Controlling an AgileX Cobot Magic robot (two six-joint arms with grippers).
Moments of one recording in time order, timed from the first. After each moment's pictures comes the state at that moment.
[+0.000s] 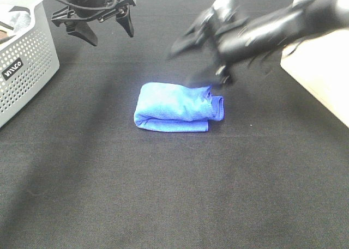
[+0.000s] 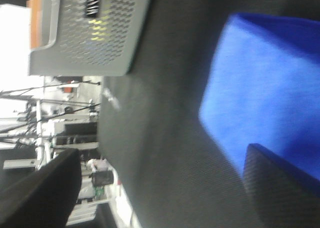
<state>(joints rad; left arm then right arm) -0.27 2.33 -2.23 -0.24 1.09 -0.24 0.20 2.23 -1.49 1.33 1.05 -0.71</state>
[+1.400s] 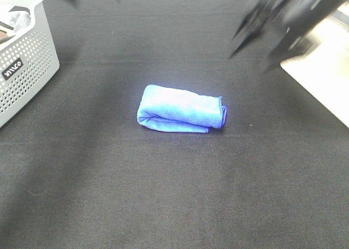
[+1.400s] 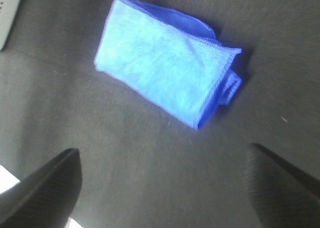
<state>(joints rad) -0.28 2.06 -2.23 -0.22 1.22 -0.11 0.10 1.78 -1.49 0.63 1.10 -0.30</state>
